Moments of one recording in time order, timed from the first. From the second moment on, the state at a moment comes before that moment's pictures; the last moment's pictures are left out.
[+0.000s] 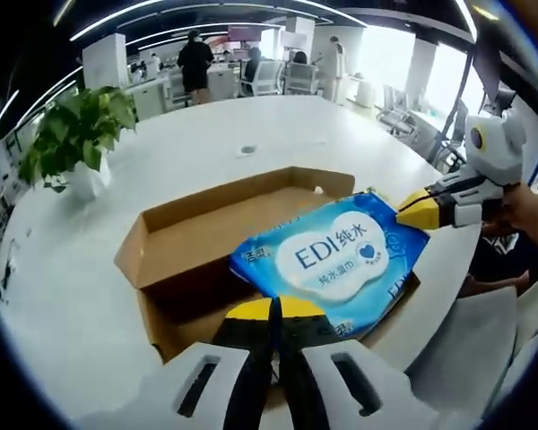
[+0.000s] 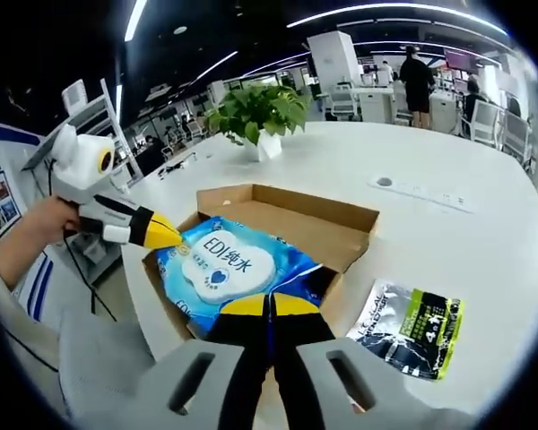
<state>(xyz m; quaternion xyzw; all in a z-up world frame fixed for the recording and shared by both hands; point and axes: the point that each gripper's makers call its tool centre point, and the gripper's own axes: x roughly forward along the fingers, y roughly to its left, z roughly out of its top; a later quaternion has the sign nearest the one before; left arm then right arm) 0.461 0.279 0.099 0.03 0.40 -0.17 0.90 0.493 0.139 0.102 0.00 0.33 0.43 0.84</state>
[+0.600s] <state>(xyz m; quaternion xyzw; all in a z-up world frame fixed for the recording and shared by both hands) 0.484 0.225 0.111 0.02 0.38 -0.20 0.90 0.510 0.082 0.119 0.01 0.32 0.39 0.86</state>
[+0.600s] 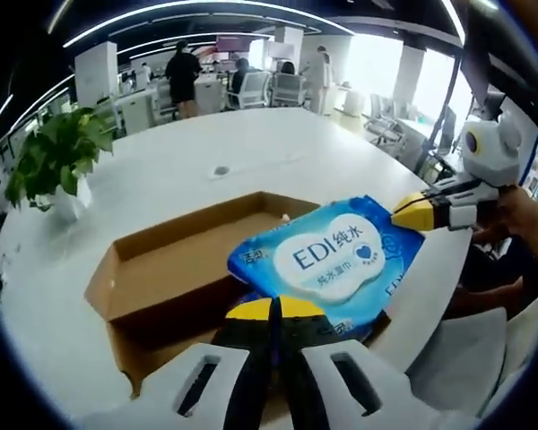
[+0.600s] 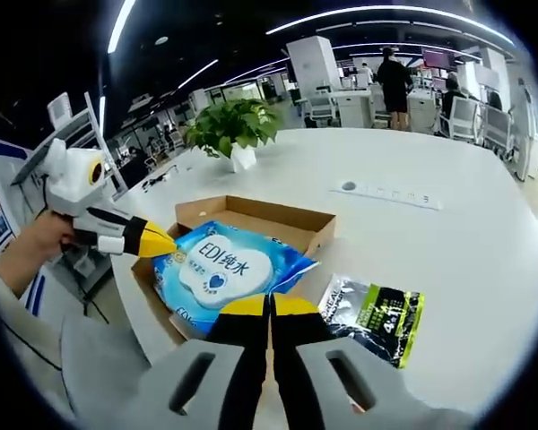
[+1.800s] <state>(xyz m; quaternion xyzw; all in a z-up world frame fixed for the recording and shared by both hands) 0.533 0.107 0.118 0.03 0.32 -0.25 0.91 0.547 -0.032 0.120 0.00 0.32 0.32 0.89</state>
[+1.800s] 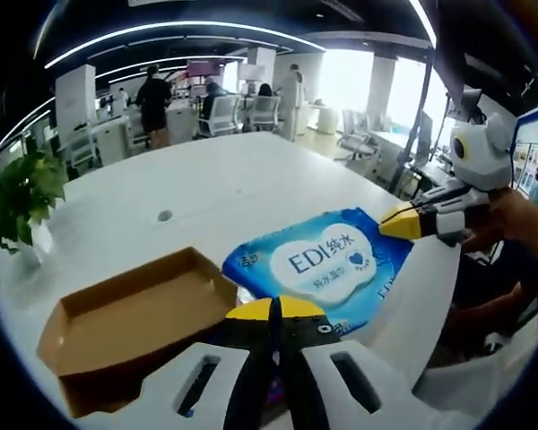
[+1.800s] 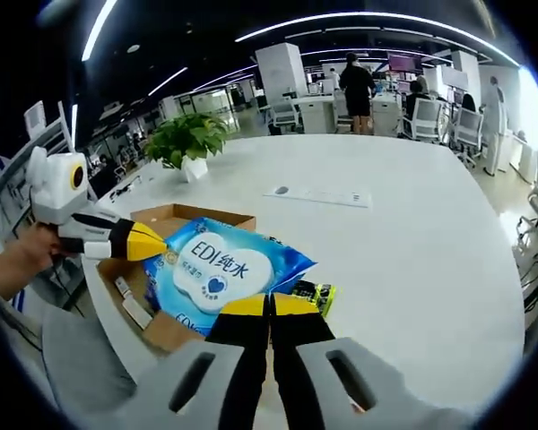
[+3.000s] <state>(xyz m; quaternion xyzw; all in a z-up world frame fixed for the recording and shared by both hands) 0.566 0.080 0.029 0.16 0.39 -0.28 0.86 0.593 -0.043 0.041 -0.04 0.36 0.32 0.88</state>
